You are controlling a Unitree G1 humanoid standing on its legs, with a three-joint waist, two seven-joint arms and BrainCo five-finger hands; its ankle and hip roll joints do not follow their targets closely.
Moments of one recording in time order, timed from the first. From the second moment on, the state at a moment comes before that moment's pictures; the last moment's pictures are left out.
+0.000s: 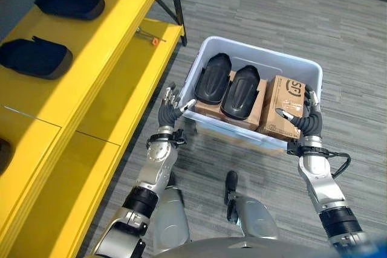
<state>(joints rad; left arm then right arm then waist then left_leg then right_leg) -0.25 0.21 -0.24 0.29 -0.46 -0.25 0.25 -0.09 -0.33 0.07 0.14 0.00 -0.19 -0.43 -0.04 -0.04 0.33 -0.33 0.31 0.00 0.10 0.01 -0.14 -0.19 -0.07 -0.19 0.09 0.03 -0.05</state>
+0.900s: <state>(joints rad) -0.26 0.28 -0.22 0.25 -0.44 -0.25 0.30 -0.19 -0.28 0.10 0.15 0.02 -0.18 -0.44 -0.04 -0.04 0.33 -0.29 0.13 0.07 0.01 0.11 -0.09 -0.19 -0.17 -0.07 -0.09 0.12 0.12</state>
